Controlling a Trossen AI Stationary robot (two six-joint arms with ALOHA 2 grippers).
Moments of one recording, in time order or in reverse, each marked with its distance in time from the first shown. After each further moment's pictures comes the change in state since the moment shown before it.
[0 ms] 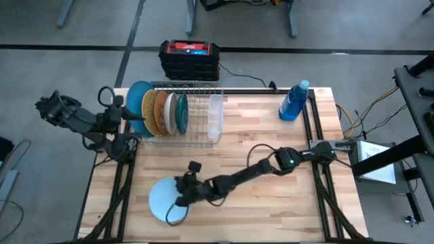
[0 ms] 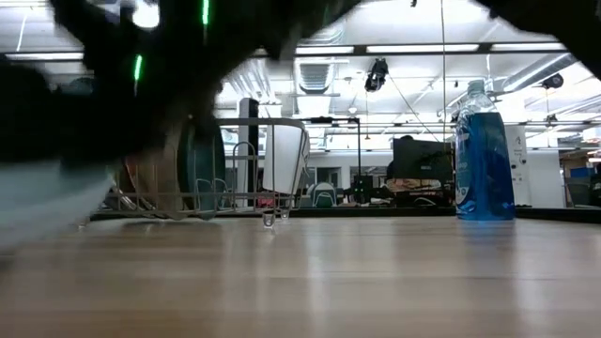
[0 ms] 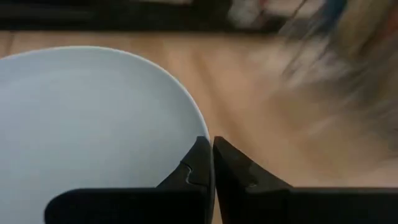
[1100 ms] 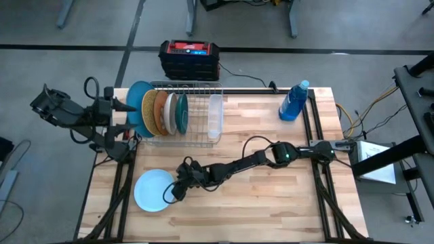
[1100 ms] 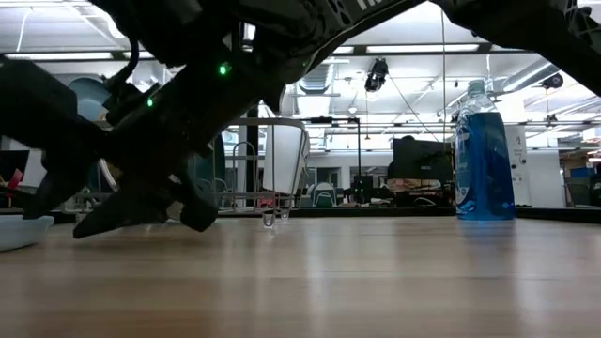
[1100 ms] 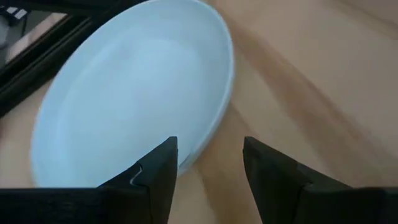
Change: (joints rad) left arm 0.000 -0.014 0.097 -0.040 -0.062 0.089; right arm -0.083 -0.006 -0.008 -0.083 -0.374 0.556
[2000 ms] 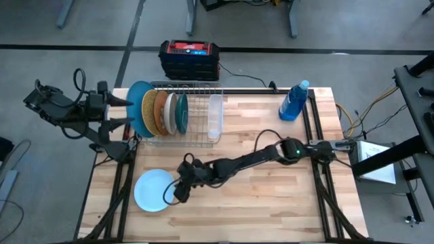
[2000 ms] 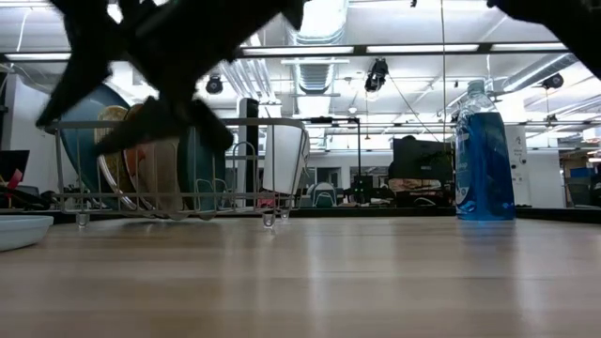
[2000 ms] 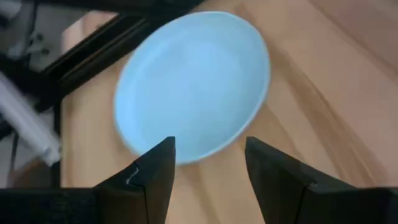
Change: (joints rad) left arm 0.000 -0.010 0.048 0.011 -0.045 0.021; right arm 0.016 -0.179 0.000 -0.215 -0.075 -0.060
